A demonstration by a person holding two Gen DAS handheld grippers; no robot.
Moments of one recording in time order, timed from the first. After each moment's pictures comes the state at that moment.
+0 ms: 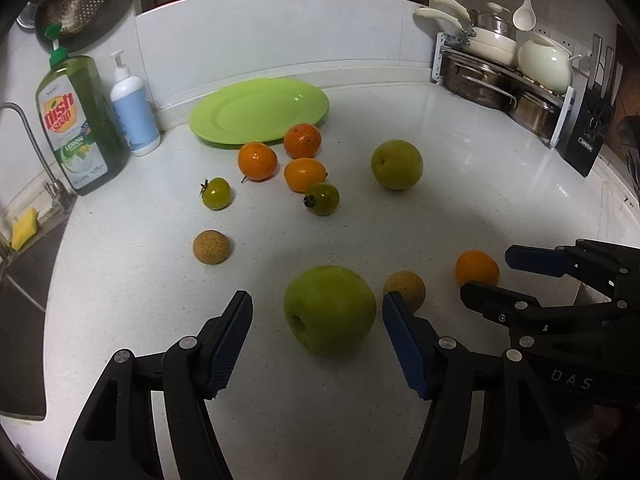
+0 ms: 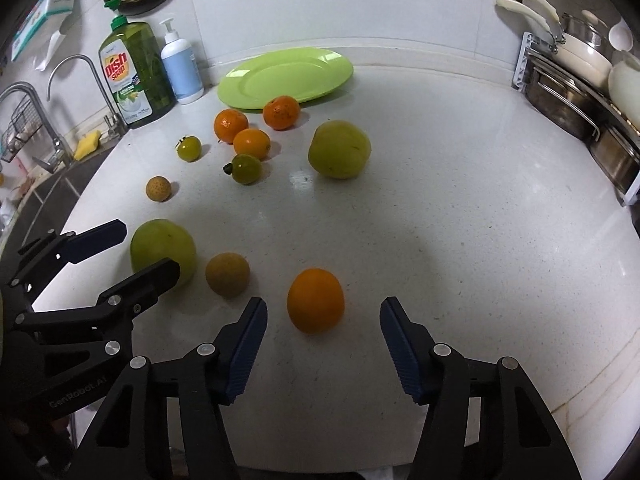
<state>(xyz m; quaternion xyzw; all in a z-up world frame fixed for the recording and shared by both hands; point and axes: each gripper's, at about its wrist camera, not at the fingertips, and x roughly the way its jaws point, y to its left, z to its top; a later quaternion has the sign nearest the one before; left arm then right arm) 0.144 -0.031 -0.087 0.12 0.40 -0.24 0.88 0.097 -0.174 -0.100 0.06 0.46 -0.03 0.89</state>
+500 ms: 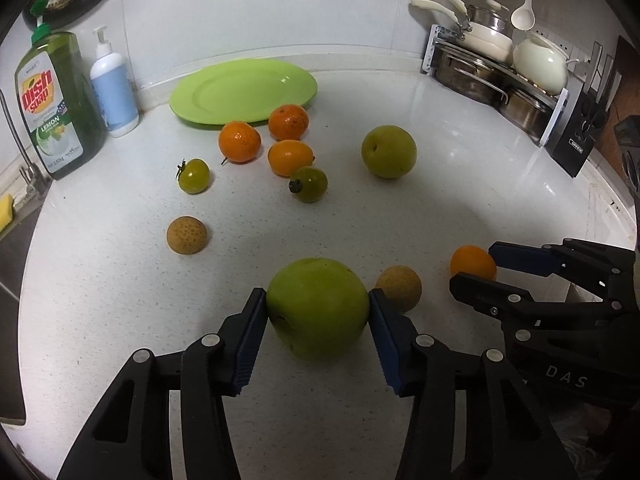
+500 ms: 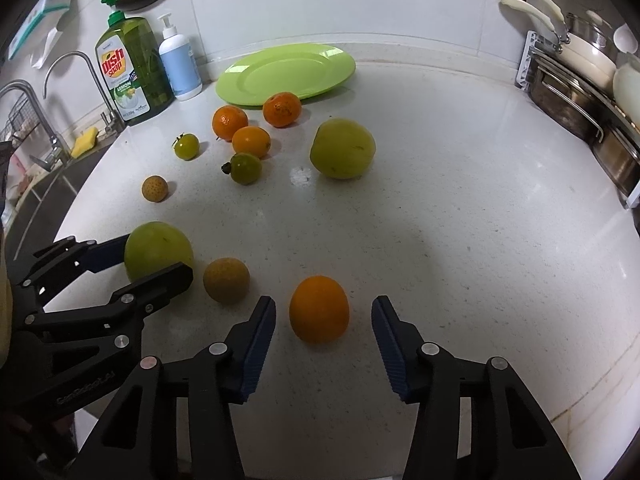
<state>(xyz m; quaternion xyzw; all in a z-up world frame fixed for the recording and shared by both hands) 0.155 -0.031 -0.097 0.10 0.43 -0.27 0.86 0.106 -0.172 -0.102 0.06 0.47 -0.03 0.88</state>
